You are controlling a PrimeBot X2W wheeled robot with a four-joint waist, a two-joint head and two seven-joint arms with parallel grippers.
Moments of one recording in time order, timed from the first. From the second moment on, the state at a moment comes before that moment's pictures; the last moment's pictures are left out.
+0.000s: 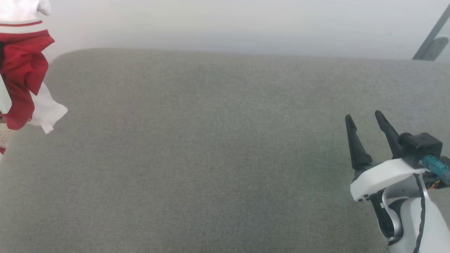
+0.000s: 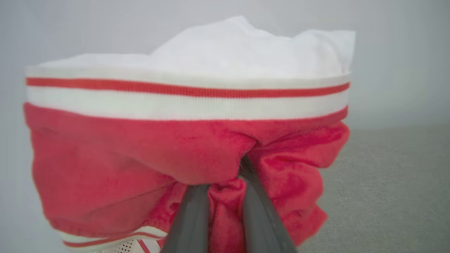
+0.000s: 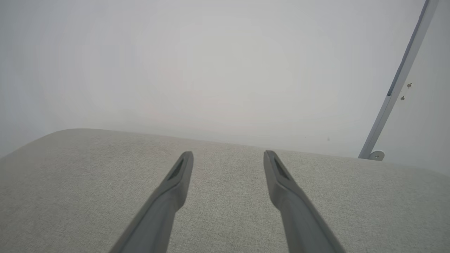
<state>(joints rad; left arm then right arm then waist) -0.87 0.72 -0.30 0.66 -0.63 -0.13 0.21 -0.22 -0.11 -0.02 0.10 0.16 0.13 -0.04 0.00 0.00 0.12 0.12</state>
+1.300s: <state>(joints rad) -0.55 0.62 -0.52 -0.20 -0.67 0.13 0.61 -0.20 -0.07 -0.23 0.12 0.14 0.13 -0.12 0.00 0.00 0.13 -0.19</state>
